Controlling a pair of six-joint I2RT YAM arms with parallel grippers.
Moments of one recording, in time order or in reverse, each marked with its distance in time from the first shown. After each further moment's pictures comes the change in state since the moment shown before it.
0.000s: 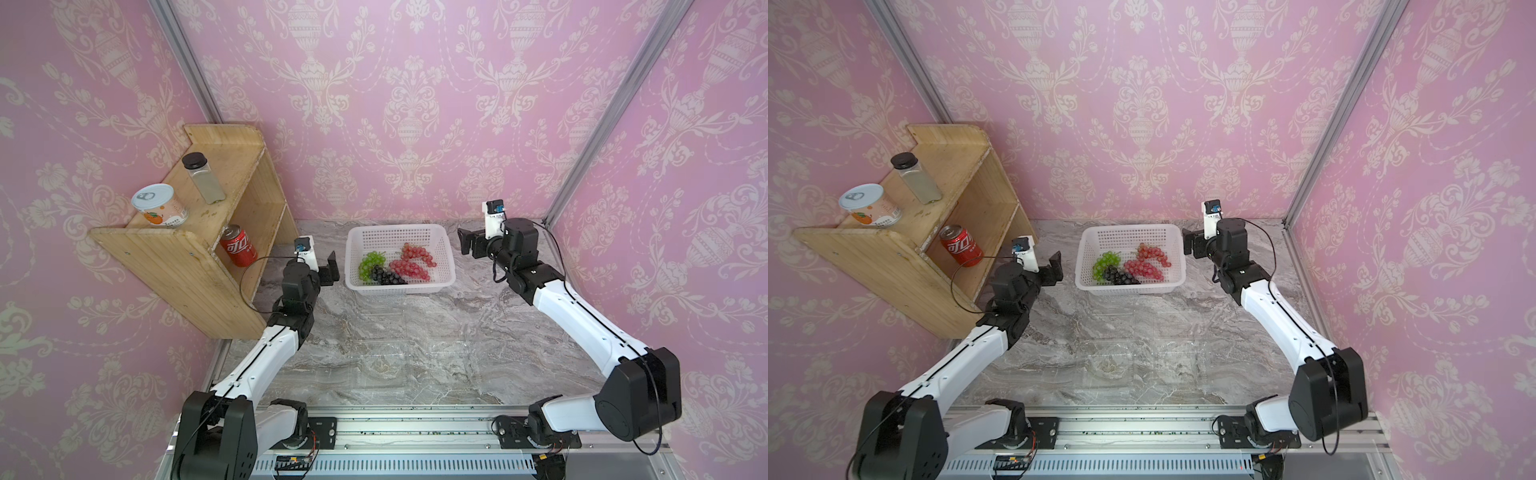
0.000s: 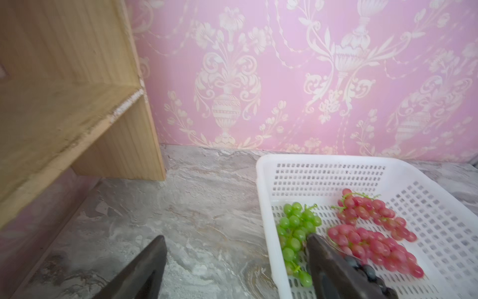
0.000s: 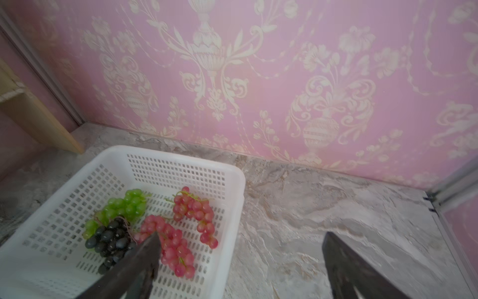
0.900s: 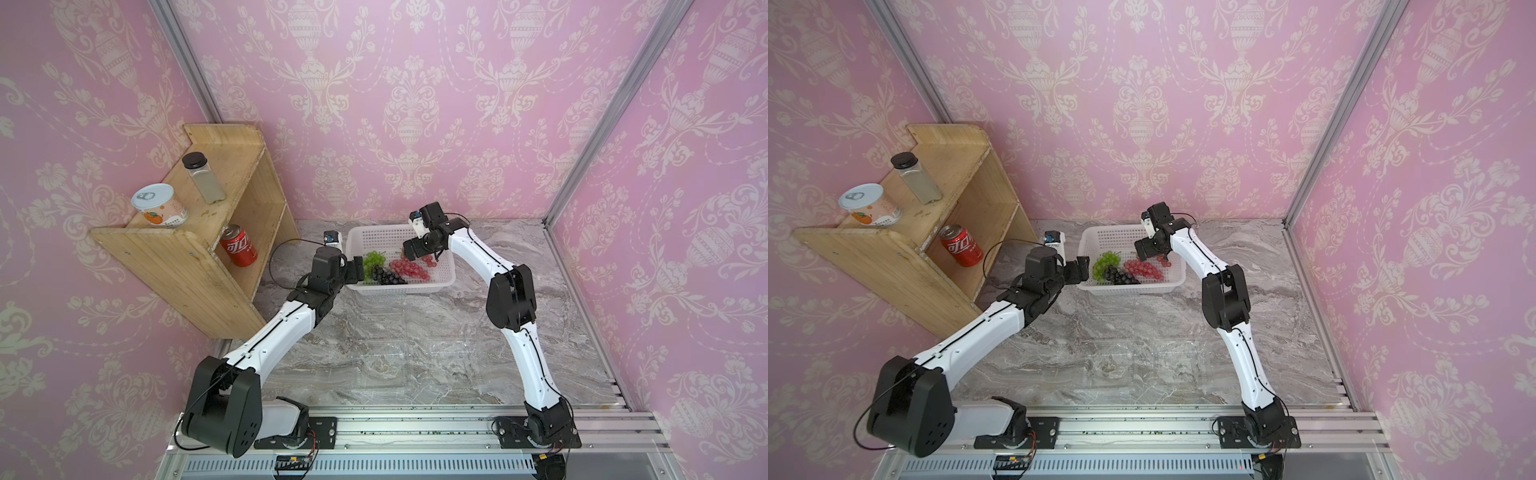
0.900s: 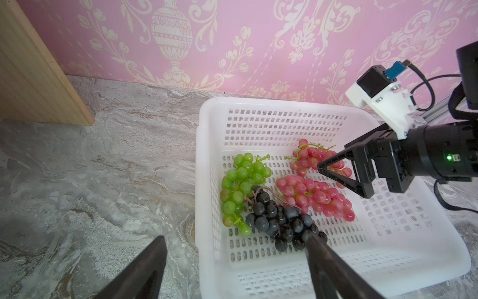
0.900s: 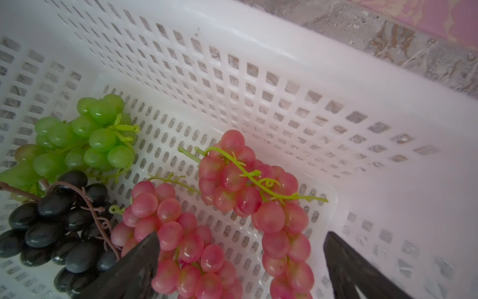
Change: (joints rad) left arm -0.140 0.161 0.209 -0.291 0.006 -0.166; right arm 0.101 0.990 1.051 -0.747 -0.088 -0.023
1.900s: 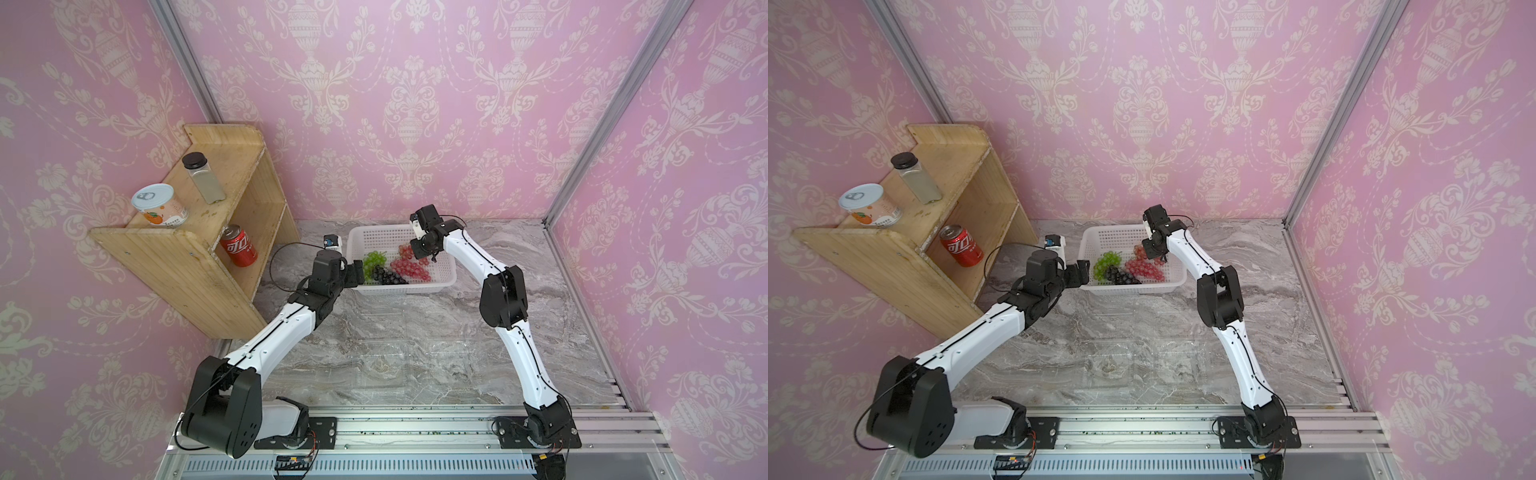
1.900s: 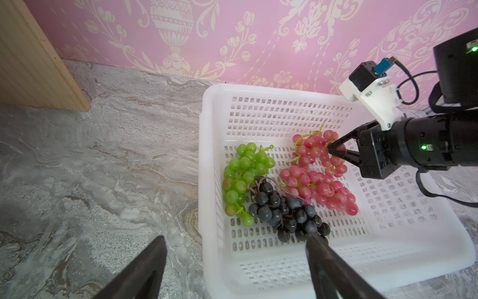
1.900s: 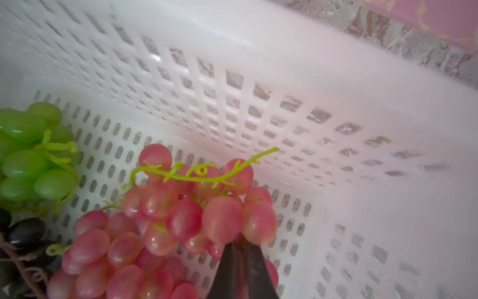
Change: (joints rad) left arm 0.000 -0.004 -0.028 -0.001 0.008 -0.015; right arm 0.006 0.054 0.076 -0.021 0.109 0.023
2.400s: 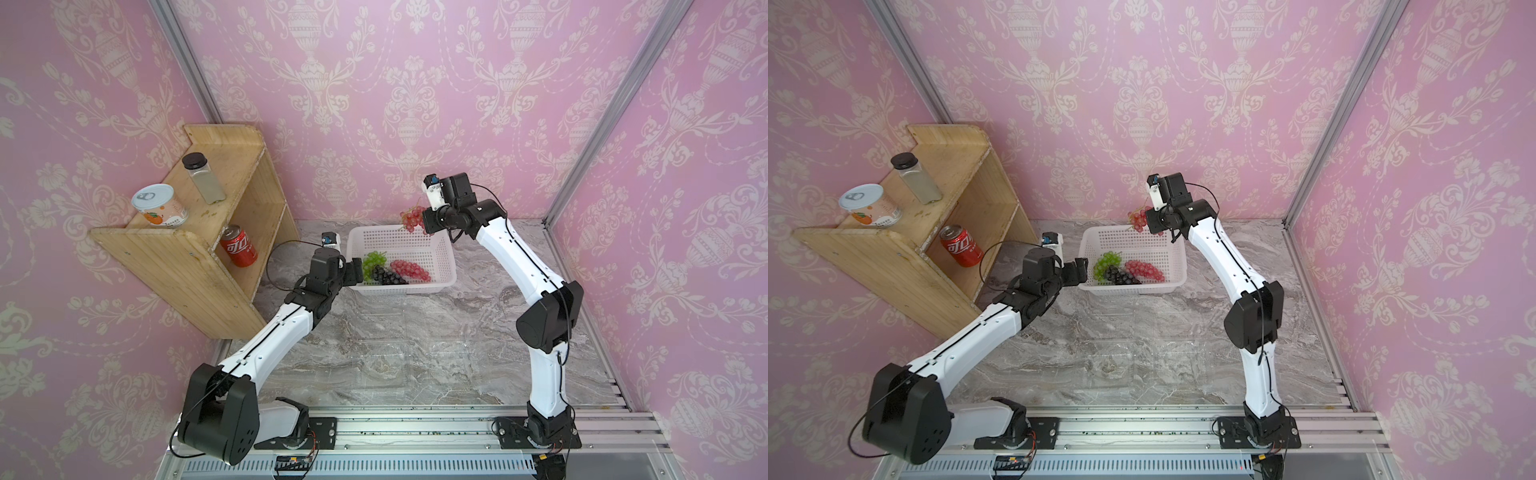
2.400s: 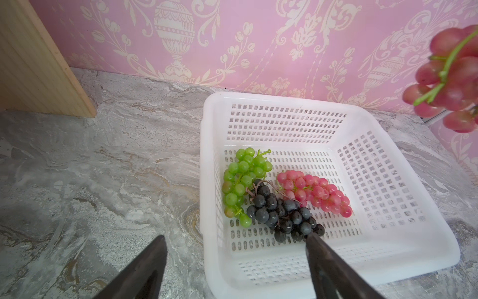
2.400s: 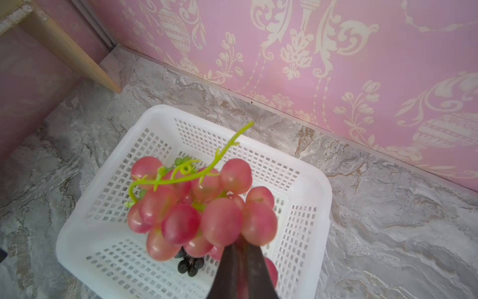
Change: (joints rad) left arm 0.000 -0.031 0.048 -0.072 -0.013 -0.002; right arm 0.028 -0.494 -0.243 0.040 -0.061 0.000
